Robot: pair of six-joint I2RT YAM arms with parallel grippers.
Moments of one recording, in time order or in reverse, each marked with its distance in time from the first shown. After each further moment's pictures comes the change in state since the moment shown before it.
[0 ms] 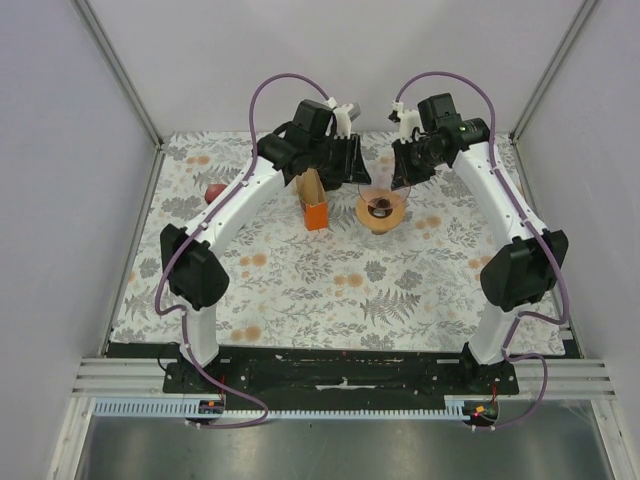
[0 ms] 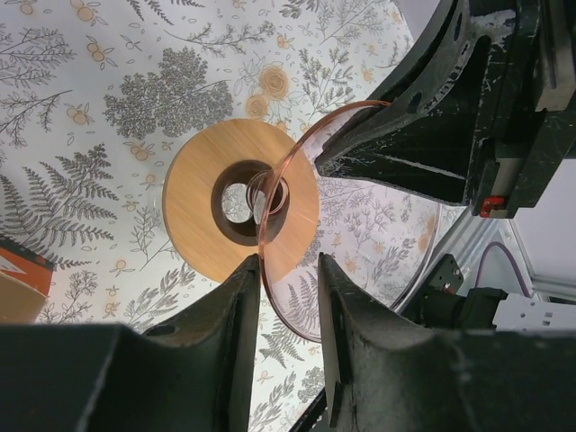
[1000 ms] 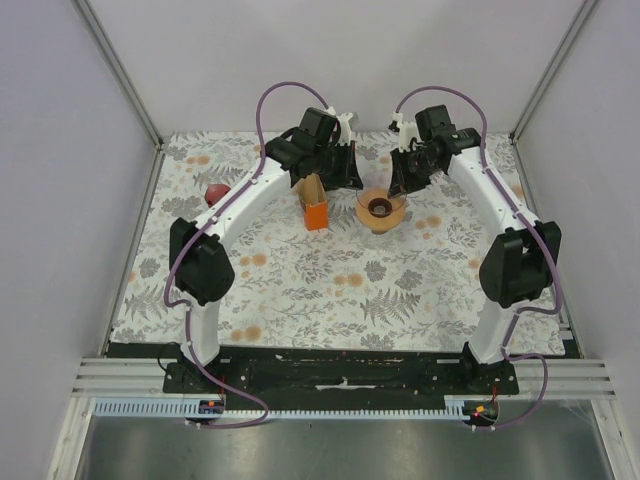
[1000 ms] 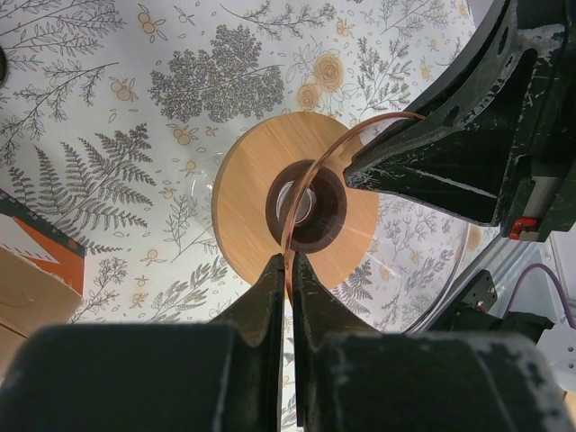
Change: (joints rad) left arm 0.004 0.056 -0.024 -0.008 -0.085 0.000; right arm -0.014 0.042 -0.107 0.090 -0.039 0.036
